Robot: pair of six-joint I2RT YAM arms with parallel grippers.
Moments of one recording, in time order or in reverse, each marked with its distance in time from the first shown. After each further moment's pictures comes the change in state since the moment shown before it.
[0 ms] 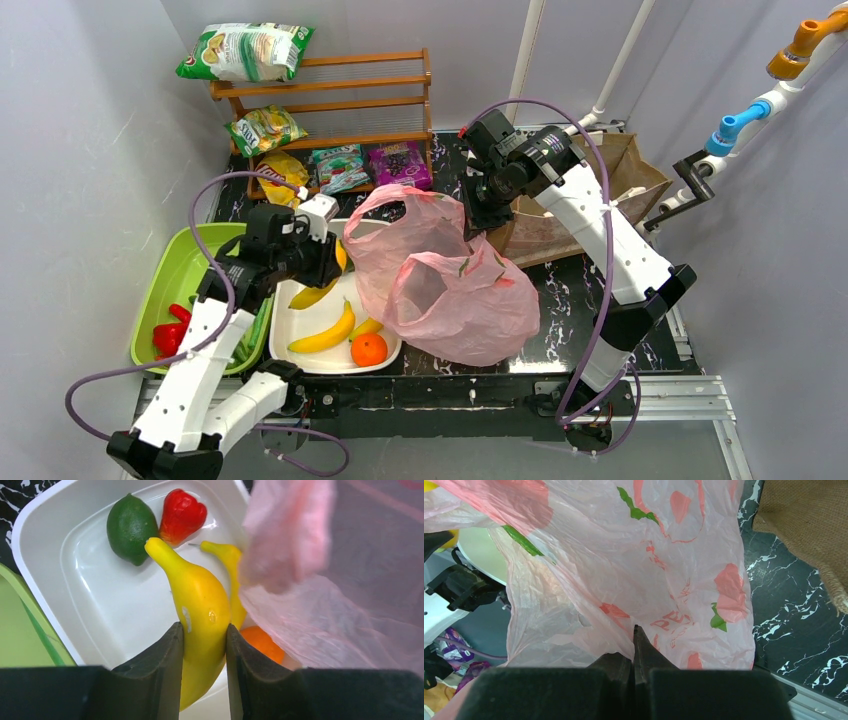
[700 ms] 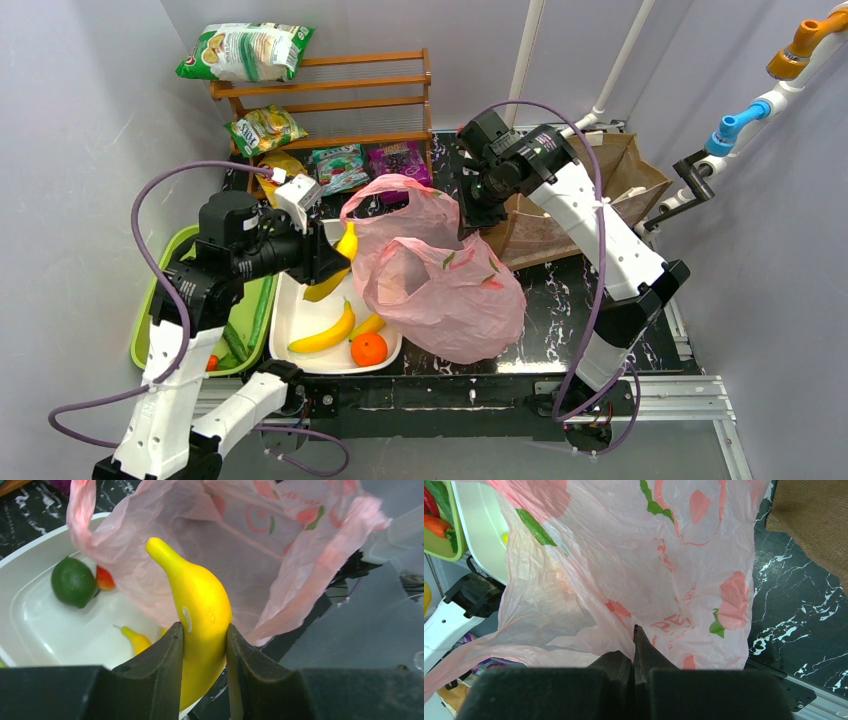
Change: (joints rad) left arm 0.000 -0.021 0.343 -0.157 0.269 -0.075; right arm 0.000 0.023 0.000 0.023 -0.018 0.054
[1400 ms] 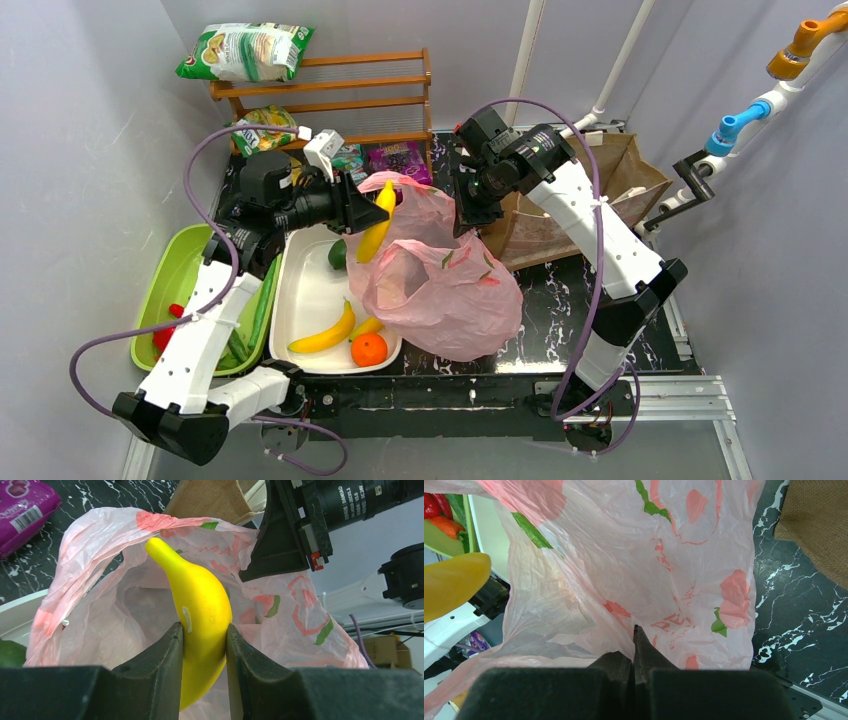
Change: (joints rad) left arm -0.013 0.199 -0.078 0.486 0.155 -0.289; right arm 0.000 0.015 0.014 0.025 -0.021 0.002
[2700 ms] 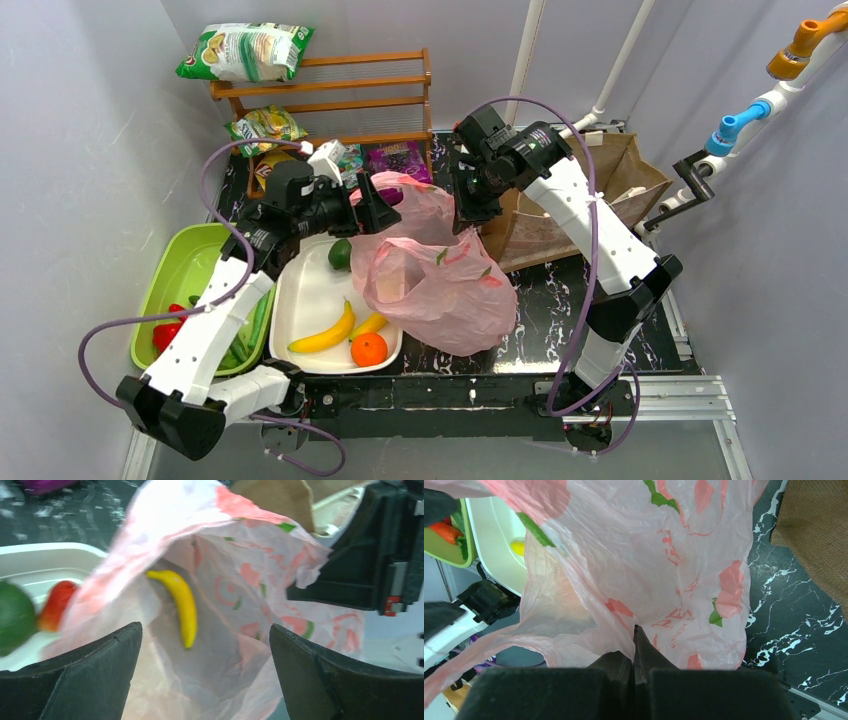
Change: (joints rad) left arm -0.075 0.043 -0.115 0.073 -0.224 -0.229; right arm -0.014 0.026 0.017 0.005 -0.002 -0.011
